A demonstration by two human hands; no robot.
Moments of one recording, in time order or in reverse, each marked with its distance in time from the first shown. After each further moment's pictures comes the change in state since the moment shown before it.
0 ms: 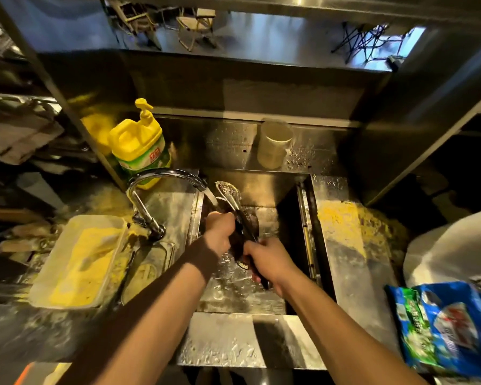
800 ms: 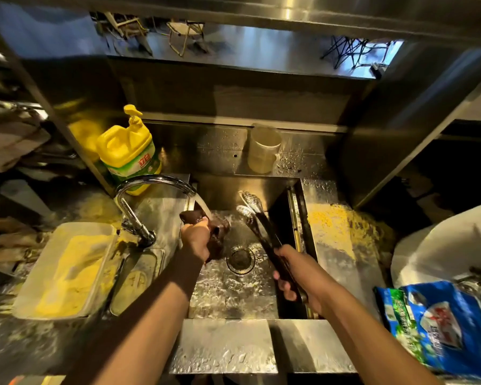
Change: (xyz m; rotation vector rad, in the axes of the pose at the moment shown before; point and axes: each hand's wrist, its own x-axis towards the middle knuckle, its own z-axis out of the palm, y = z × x) left_hand 0.019 -0.011 -0.018 -0.234 0.121 -0.074; right_hand -0.019 0.015 -0.070 0.183 -0.077 0.172
